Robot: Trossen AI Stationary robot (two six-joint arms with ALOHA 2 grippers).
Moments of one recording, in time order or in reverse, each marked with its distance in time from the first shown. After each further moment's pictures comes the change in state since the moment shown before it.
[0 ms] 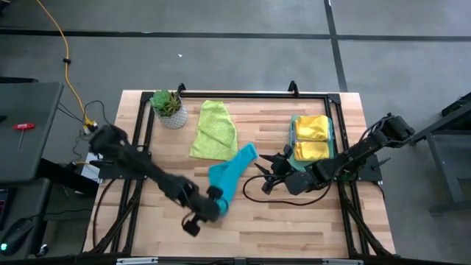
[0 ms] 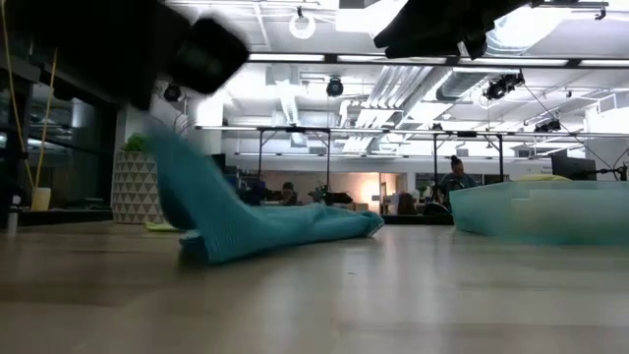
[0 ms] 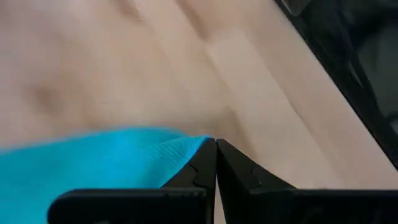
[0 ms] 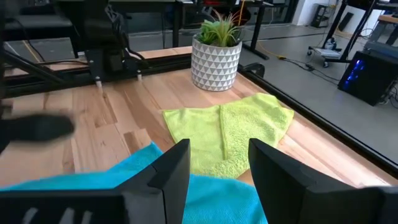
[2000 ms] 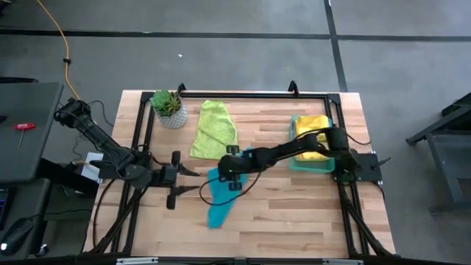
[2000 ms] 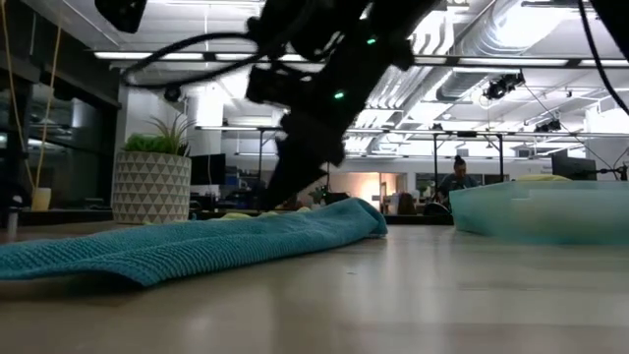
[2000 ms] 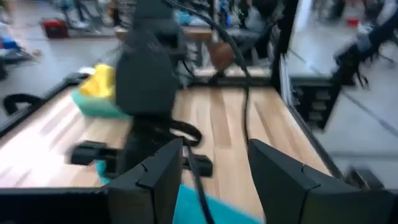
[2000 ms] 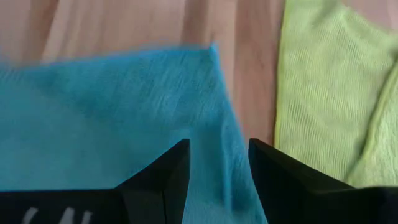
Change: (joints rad) left arm -0.167 -0.742 -0.542 0.535 -0.704 -0.158; right arm -0.359 0.681 0.646 -0.451 -0.760 -0.429
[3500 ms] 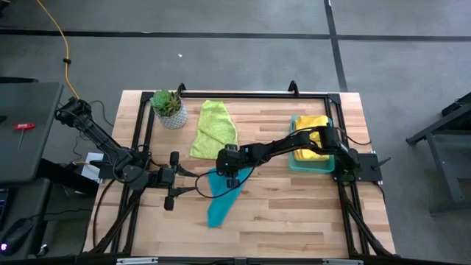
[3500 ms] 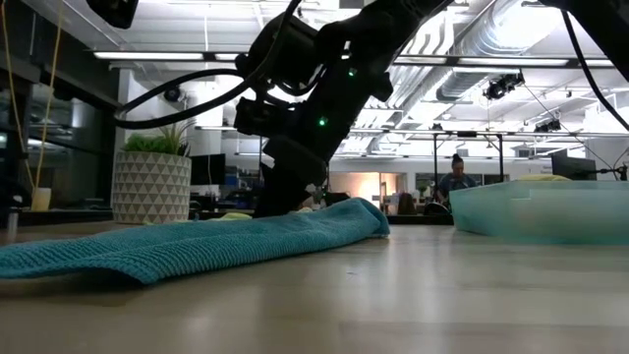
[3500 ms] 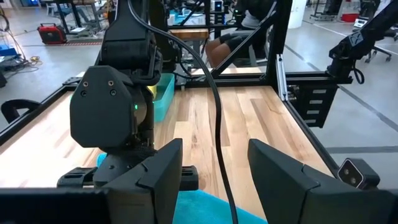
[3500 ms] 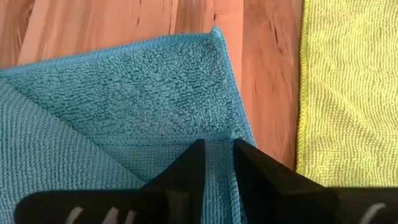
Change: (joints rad) left arm -0.031 -0.012 -0.004 -0.003 -0.025 0.027; right arm -0.059 0.084 0.044 0.019 -0.155 0.036
